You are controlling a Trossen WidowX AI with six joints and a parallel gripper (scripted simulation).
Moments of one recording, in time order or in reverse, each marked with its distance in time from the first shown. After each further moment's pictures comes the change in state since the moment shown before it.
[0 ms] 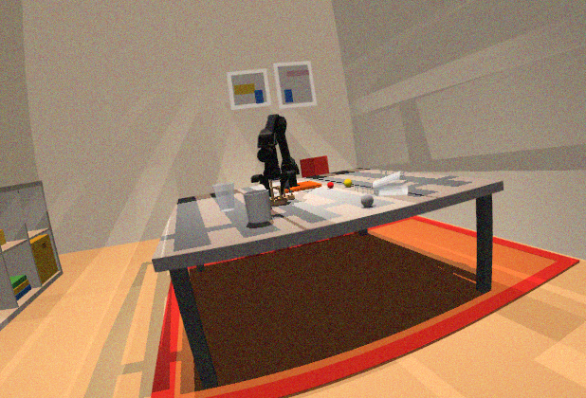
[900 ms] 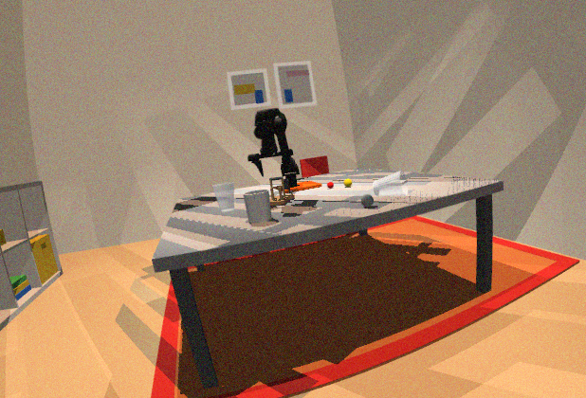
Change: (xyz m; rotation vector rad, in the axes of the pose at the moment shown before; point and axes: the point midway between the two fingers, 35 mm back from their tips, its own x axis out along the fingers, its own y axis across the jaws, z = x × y) arm -0.090 0.000 0.000 0.001 -0.014 0.000
